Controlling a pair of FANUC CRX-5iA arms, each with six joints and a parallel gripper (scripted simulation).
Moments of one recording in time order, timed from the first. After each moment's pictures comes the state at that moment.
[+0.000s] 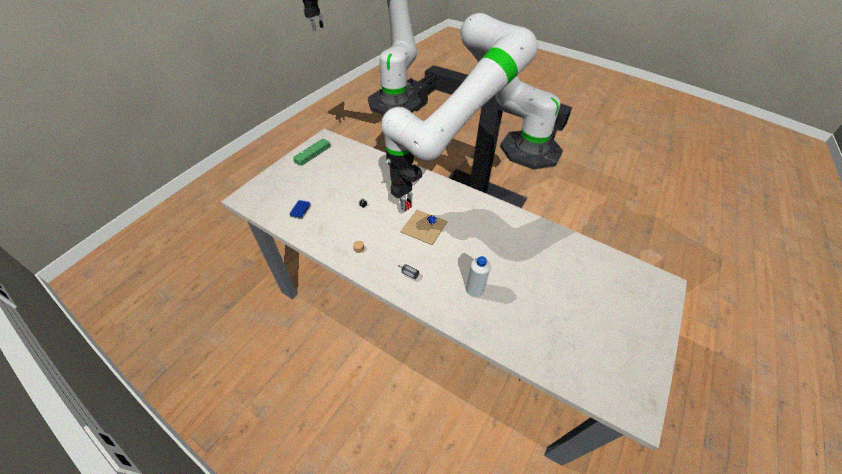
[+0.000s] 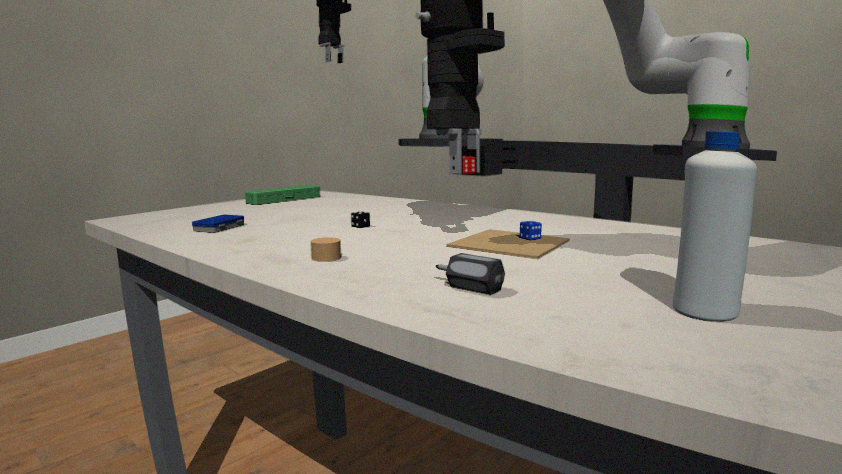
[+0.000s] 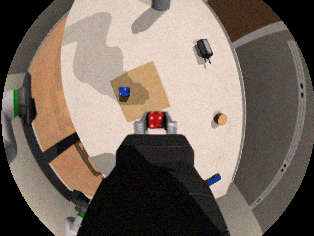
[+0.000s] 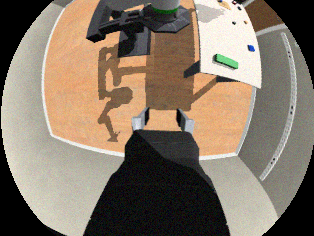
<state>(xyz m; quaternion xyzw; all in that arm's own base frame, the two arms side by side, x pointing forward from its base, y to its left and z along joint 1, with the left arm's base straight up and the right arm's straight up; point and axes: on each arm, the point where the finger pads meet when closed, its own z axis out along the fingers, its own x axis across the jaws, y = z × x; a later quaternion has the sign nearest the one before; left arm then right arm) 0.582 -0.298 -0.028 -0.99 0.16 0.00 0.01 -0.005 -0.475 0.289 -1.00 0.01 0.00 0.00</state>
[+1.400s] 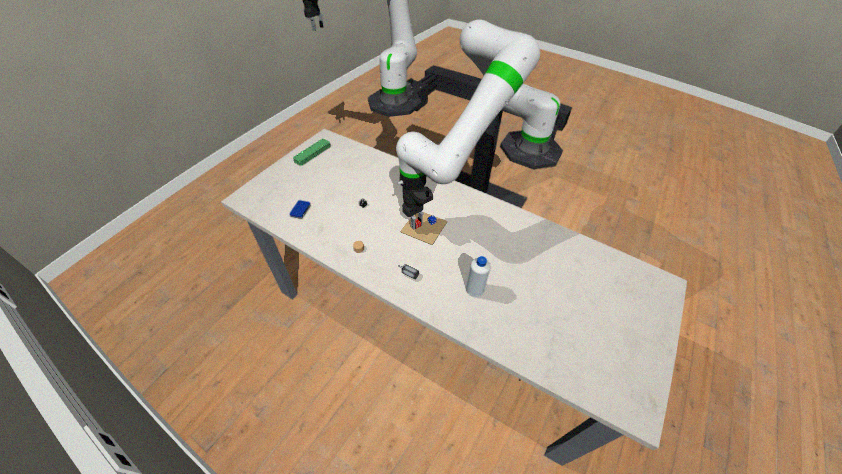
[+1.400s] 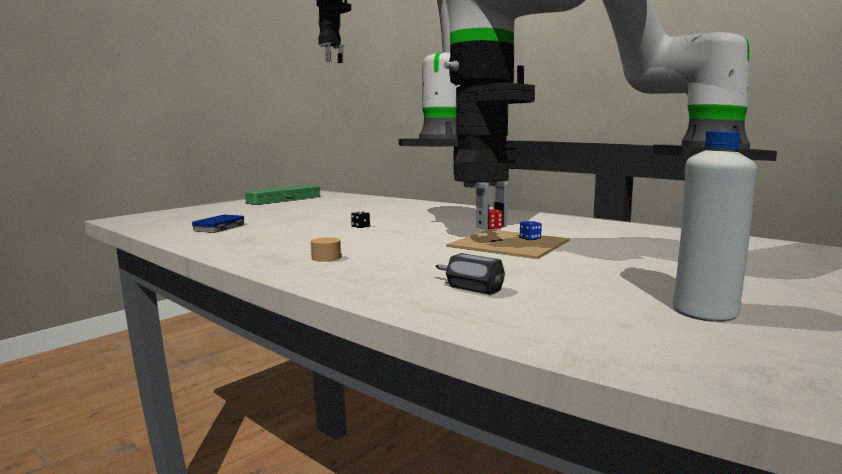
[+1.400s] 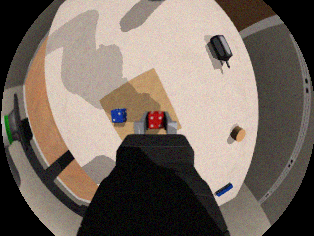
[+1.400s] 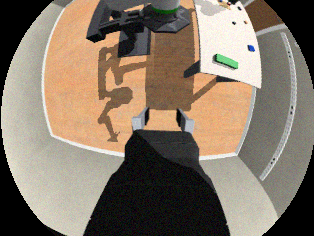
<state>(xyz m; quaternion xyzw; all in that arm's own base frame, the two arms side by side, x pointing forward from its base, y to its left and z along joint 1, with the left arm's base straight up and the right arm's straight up) 0.581 -0.252 -0.104 -0.98 0.20 0.00 0.00 -0.005 -0.475 0.289 -1.00 0.01 0.00 0.00</state>
